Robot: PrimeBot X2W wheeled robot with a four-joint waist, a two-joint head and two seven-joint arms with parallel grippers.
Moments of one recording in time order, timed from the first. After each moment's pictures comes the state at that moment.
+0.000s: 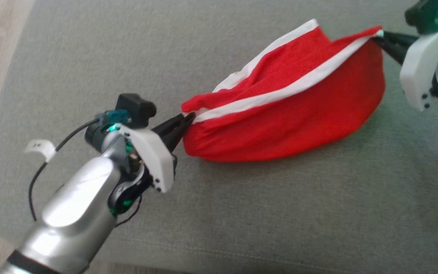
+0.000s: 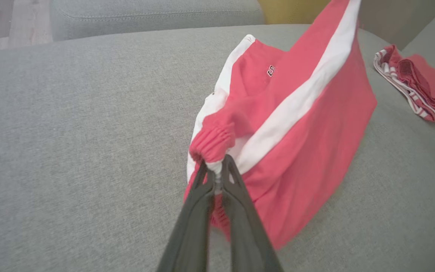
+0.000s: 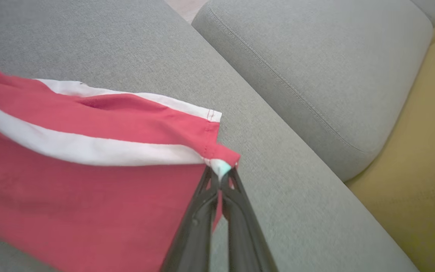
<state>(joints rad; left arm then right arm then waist) -0.59 0.33 -0.76 0.31 -0.67 -0.11 0.12 -1.15 -0.81 1.20 0.39 0.80 0.13 0.34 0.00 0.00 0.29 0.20</state>
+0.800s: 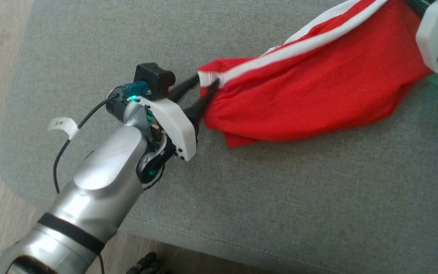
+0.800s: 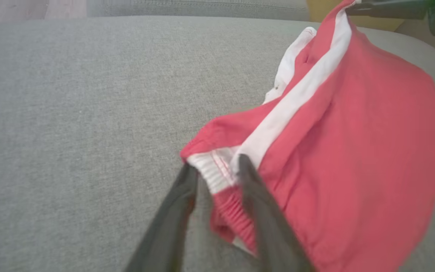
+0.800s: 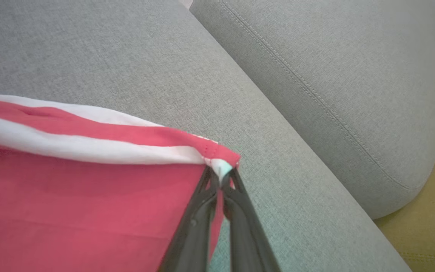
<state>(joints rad) -0.77 0.18 -0.83 0.56 -0.66 -0.12 -0.07 -1.30 -0.73 1.29 0.64 0.74 0.13 0.23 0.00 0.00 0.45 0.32</state>
